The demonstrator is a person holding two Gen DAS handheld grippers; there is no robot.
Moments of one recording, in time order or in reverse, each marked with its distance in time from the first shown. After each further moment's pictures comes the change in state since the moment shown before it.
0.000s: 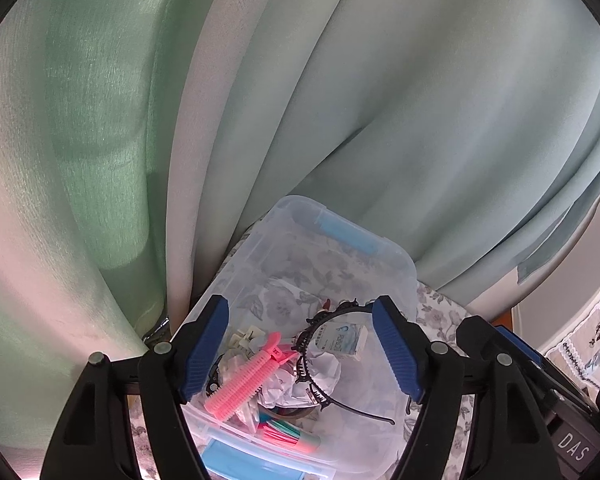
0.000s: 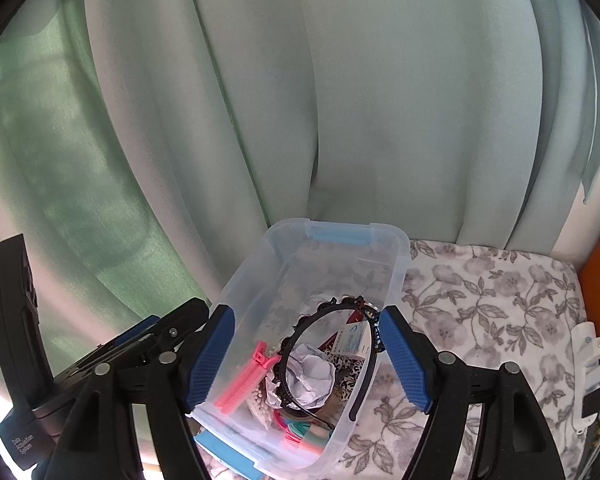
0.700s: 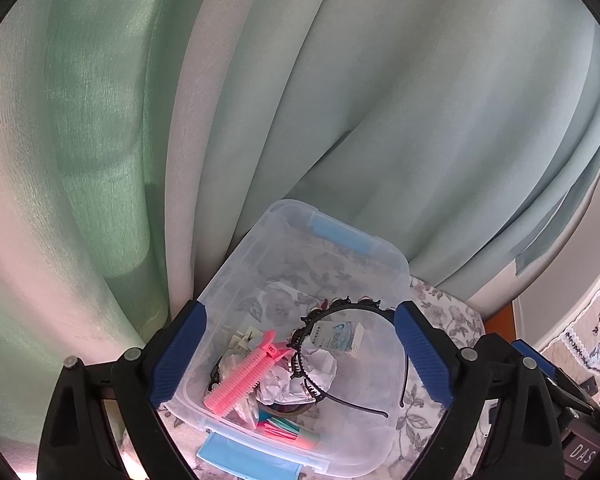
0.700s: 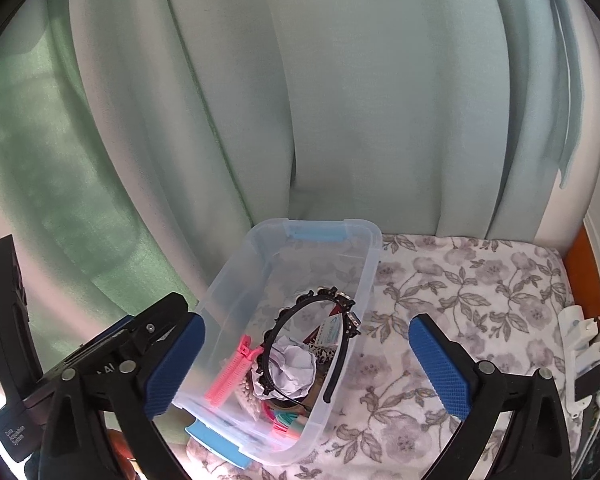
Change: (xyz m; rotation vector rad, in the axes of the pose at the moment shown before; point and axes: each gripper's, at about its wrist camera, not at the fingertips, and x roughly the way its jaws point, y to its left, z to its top) left arm -0.014 -0.009 -0.004 0.041 -0.017 0.016; right arm -0.021 -0.018 -0.008 0.047 -0.011 -0.037
